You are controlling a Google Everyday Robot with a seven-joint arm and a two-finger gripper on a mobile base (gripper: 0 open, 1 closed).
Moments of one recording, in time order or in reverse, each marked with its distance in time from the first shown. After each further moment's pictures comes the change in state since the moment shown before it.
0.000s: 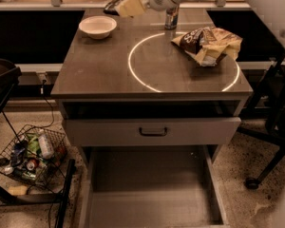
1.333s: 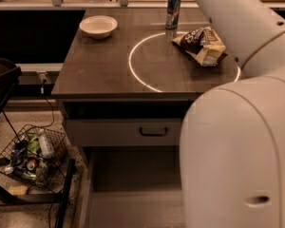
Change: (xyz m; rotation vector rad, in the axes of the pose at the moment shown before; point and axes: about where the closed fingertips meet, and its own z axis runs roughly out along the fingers) arm -0.042 -0.055 0.100 0.058 -0.046 0.036
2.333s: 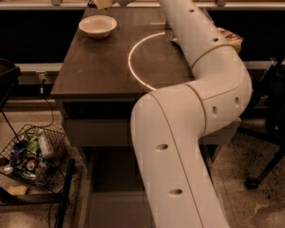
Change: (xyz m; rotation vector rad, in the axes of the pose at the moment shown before) arm 0.031 -0.036 0.090 0.007 0.055 0.040
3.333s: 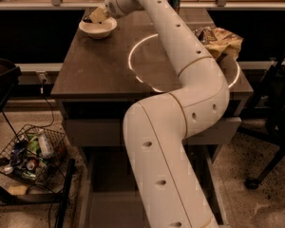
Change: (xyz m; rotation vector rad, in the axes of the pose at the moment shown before) arm 0.035 0.019 0.046 -0.076 0.047 0.067
